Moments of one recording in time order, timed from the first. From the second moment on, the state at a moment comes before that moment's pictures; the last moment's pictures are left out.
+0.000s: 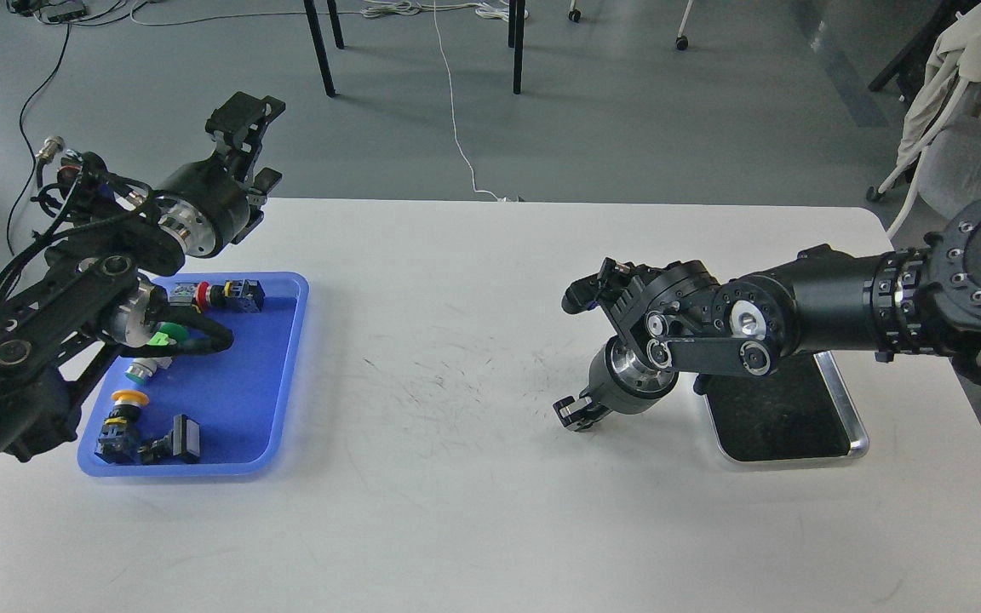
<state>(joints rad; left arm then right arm) -0.67 0.47 -0.86 -1.15 0.77 0.06 0.03 1.52 -0.07 -0.73 1.04 -0.64 0.49 -0.09</state>
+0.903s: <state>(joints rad) -0.67 0.43 -0.85 -1.14 0.81 0.06 0.03 1.27 -0.72 -0.45 1.11 -0.83 0.42 -0.04</state>
